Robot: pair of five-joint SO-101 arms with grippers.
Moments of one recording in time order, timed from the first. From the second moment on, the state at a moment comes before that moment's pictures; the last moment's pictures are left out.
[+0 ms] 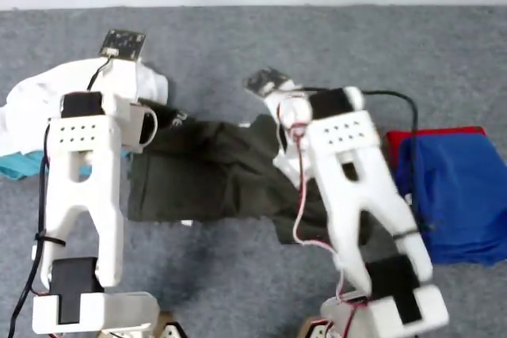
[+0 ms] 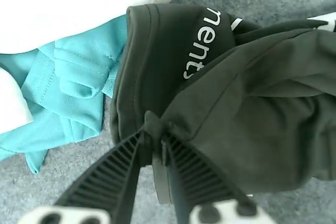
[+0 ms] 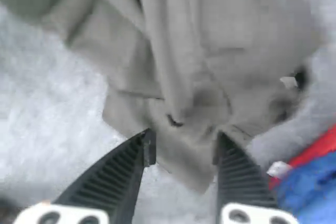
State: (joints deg) left arm -8.6 -3.7 10.2 78.2 -7.5; right arm -18.7 -5.9 3.4 91.9 24.7
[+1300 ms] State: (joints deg) left arm -4.6 -3.7 10.2 78.2 -7.5; right arm -4.7 56.3 -51.0 84.1 19.1
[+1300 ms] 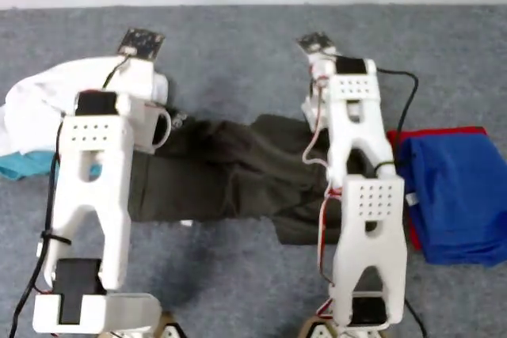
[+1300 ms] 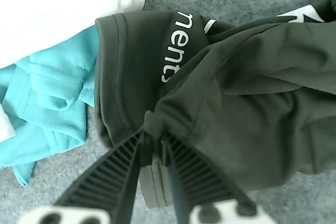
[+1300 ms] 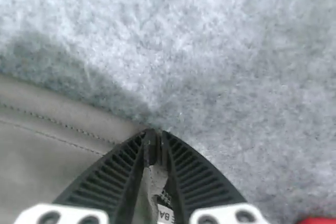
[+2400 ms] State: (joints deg) left arm -4.6 -3.7 10.2 78.2 -7.5; right arm -6.1 25.3 -59.9 100.6 19.2
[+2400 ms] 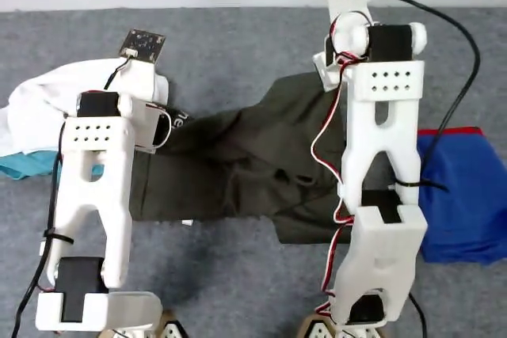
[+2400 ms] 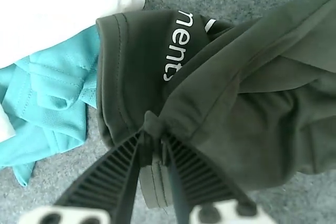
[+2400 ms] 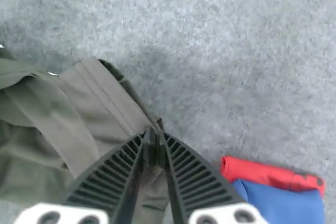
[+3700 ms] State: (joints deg) left arm -4.6 -3.7 10.2 78.2 -7.5; right arm -11.3 29.4 -21.1 90.7 19.2
